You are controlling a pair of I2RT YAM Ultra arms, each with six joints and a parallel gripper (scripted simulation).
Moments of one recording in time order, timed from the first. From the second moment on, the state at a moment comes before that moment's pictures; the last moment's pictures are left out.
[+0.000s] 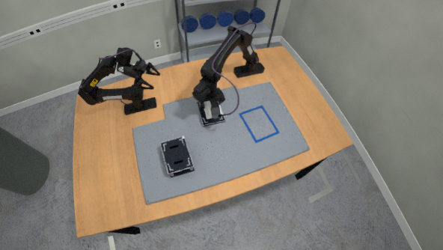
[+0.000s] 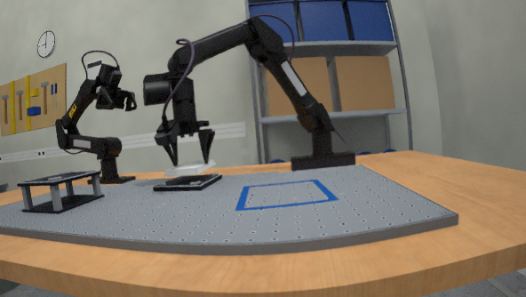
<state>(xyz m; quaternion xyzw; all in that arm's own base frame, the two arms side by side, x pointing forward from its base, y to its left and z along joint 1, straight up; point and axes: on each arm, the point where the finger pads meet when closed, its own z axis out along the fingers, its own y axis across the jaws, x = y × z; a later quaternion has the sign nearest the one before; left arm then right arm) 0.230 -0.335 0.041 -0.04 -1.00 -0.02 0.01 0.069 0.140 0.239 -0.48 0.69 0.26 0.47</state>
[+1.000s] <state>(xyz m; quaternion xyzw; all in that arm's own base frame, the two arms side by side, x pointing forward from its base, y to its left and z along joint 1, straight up) 0.234 -0.346 0.050 -0.04 -1.00 0.00 -0.01 0.069 0.140 0.239 -0.48 0.69 0.26 0.47</state>
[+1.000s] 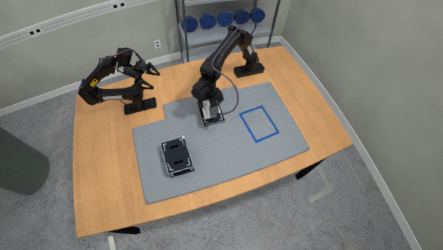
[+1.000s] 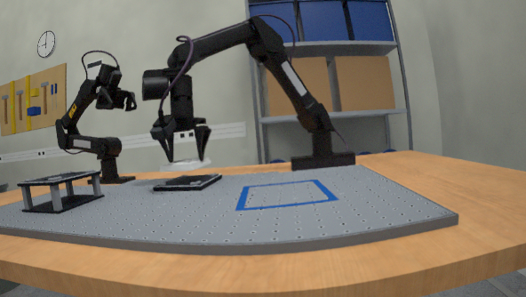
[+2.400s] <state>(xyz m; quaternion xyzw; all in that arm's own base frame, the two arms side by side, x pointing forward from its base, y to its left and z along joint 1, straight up) 0.233 -0.344 0.025 -0.04 -1.00 0.00 -0.01 0.069 0.140 0.239 -0.48 0.69 0.26 0.47</state>
